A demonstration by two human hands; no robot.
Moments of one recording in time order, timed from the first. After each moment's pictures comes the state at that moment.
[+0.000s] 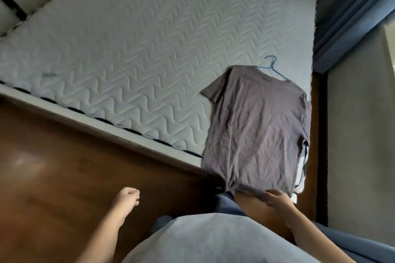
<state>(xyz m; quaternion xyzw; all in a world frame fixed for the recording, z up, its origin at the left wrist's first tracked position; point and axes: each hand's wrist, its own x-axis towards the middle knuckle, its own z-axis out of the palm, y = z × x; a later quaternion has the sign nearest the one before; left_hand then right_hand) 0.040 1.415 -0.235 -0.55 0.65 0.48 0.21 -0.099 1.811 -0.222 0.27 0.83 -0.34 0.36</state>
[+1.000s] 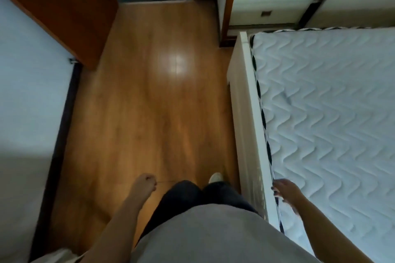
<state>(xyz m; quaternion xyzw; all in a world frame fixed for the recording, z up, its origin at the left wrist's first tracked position) 0.255 1.054 -0.235 -0.80 0.27 0.53 -0.07 -0.133 1.067 -0.240 -0.21 0.81 -0.08 0.54</state>
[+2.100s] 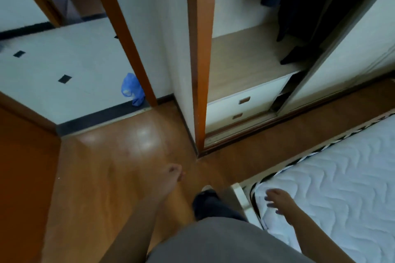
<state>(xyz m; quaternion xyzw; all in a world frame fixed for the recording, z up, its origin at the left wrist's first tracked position) 0.108 0.213 -0.152 -0.65 0.49 0.58 -0.10 -0.166 0.353 -0.209 -0.09 0.81 -0.26 0.51</state>
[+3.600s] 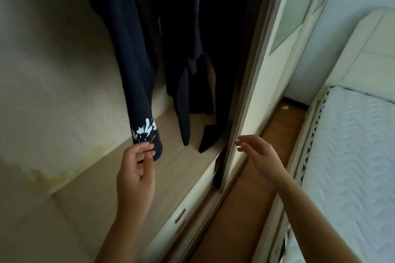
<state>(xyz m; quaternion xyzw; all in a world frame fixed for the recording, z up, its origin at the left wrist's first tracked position) -0.285 -0.098 0.021 -0.29 0.74 0.43 -0.43 -0.491 0.063 0.005 -0.28 0.79 -0.52 0.17</state>
